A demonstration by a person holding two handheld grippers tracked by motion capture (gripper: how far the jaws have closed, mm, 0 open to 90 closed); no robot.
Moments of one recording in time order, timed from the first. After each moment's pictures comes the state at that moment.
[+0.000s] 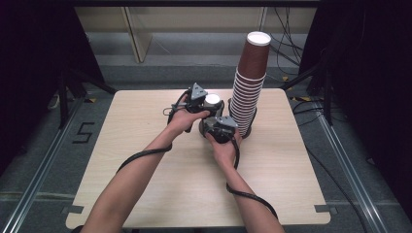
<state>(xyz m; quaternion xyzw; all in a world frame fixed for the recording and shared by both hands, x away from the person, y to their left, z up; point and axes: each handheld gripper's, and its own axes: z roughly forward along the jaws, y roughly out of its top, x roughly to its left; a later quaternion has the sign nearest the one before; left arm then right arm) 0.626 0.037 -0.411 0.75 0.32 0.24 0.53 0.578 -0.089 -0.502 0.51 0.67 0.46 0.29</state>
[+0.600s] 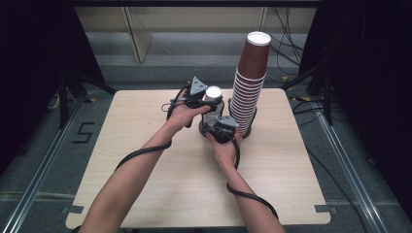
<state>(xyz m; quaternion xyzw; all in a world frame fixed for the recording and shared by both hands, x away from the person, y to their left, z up) 0.620 0.037 -0.383 0.74 0.31 0.26 0.54 0.577 -0.090 -0.499 0.51 0.66 0.46 0.29</state>
